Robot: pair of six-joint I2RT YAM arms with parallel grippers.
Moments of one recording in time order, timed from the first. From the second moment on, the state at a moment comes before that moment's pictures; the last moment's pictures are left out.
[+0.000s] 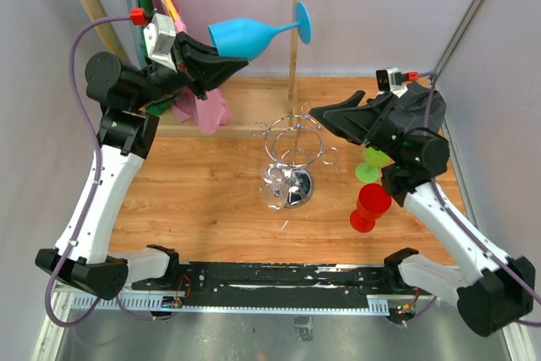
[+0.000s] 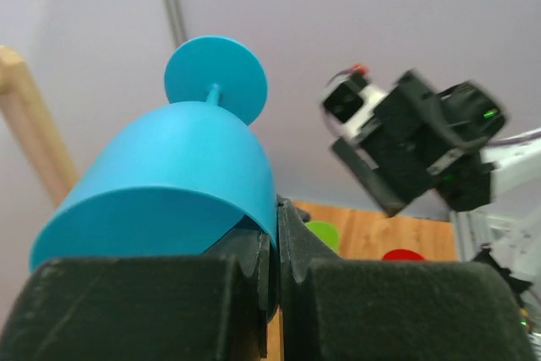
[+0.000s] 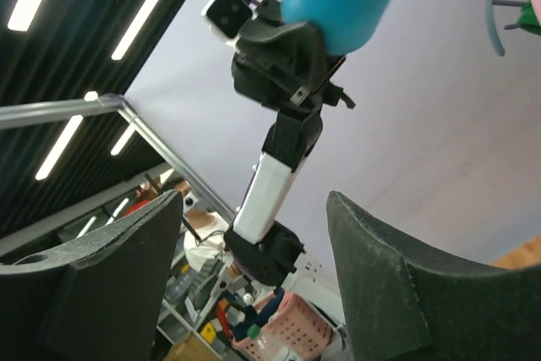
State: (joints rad) left arm -0.29 1.23 1.51 0.32 0.92 -0.39; right arm 0.43 1.09 0.83 1.08 -0.62 1.59
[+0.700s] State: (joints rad) left arm -0.29 1.02 1.65 -0.82 0.67 0.31; right arm 0.42 0.84 1.40 -0.67 -0.41 0.66
